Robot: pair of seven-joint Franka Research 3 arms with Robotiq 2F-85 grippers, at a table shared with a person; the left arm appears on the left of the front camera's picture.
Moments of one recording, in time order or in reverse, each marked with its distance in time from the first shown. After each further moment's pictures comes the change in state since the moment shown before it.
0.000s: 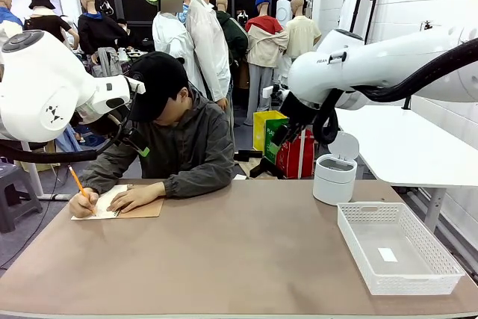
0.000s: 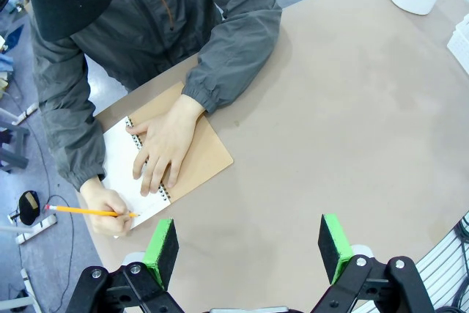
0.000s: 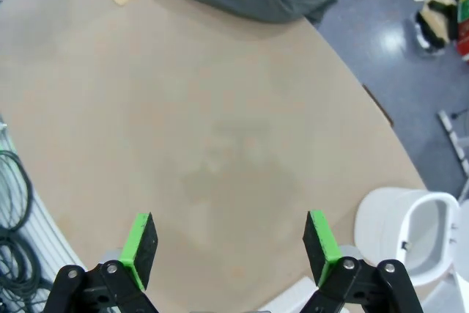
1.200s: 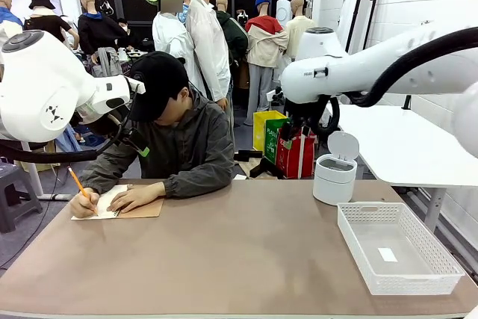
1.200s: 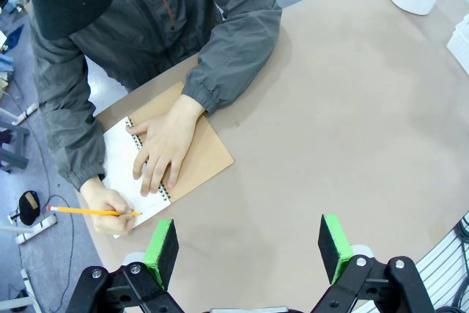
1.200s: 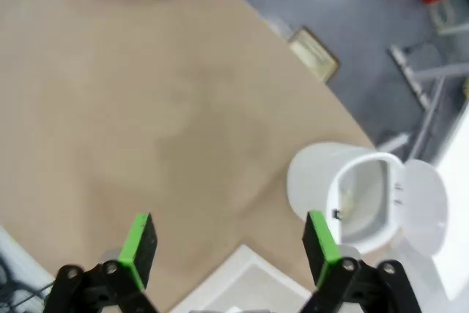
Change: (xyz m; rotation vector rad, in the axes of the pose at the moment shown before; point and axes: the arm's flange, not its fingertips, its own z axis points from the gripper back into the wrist) left arm 0.000 0.000 0.000 0.000 0.000 0.000; right arm 0.020 -0.063 -0.016 -0.183 0.178 -0.080
